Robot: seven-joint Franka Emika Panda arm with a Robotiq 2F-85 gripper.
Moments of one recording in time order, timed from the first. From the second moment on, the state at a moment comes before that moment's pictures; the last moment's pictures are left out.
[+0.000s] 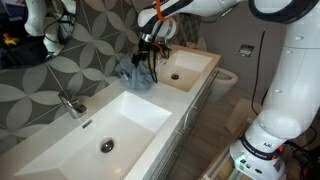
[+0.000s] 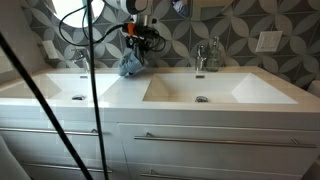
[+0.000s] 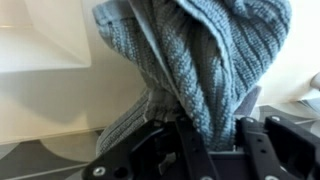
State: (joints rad) arm -0.08 0.27 0.19 -1.86 0.40 2.36 -0.46
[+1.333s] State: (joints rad) arm -0.11 0.10 -0.04 -1.88 0.47 2.44 -0.16
